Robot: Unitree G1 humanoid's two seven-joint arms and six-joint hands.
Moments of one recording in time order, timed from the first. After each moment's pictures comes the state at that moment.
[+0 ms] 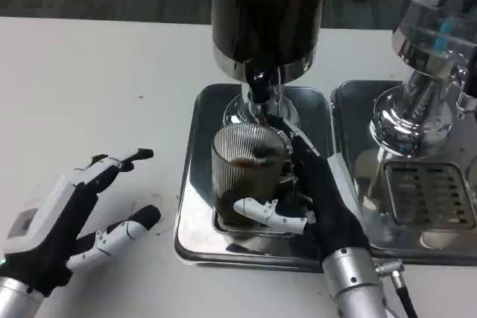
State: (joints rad) left arm -0.07 0.58 -0.09 0.80 0.52 -0.98 0.34; right arm -0.04 0.05 0.28 0.28 -0.33 -0.20 -0.24
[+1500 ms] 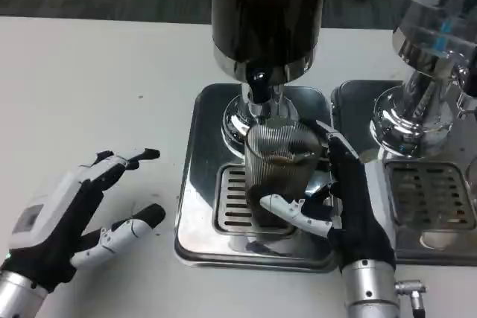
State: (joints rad) left arm -0.09 0.58 -0.10 0.80 0.52 -0.98 0.32; right arm 0.04 0.05 0.27 0.23 -0.39 -0.22 -0.43
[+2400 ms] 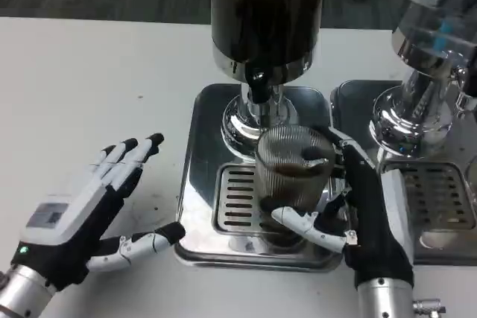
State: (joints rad) left arm -0.06 0.63 -0.17 0.63 0.68 -0.78 0.35; right arm 0.16 0.03 0.27 0.09 -0.45 -0.22 -0.42
